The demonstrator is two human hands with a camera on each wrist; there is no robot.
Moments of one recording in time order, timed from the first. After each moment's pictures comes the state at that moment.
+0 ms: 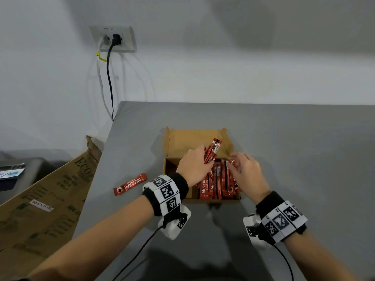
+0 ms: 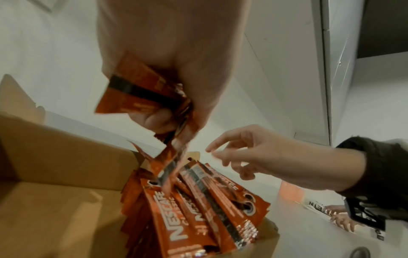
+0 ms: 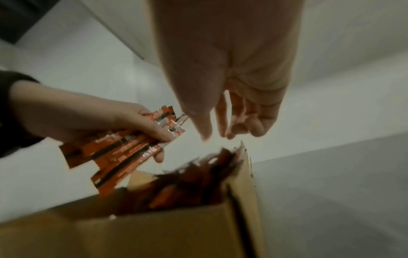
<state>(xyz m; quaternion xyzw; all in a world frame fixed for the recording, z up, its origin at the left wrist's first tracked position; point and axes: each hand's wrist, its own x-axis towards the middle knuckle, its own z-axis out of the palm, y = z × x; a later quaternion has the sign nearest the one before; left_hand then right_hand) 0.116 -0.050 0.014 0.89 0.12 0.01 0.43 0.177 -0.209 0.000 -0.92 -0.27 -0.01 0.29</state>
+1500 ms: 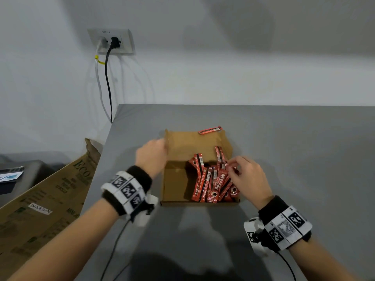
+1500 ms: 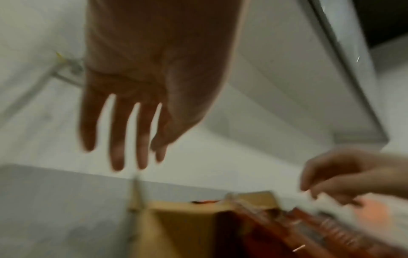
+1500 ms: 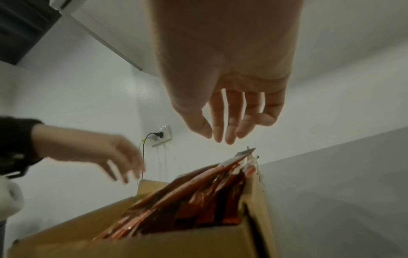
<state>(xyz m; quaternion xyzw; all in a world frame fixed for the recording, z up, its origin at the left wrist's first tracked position) 0.092 0.031 0.030 0.96 0.24 0.03 0.16 0.174 -0.215 0.003 -0.91 -0.29 -0.04 0.28</state>
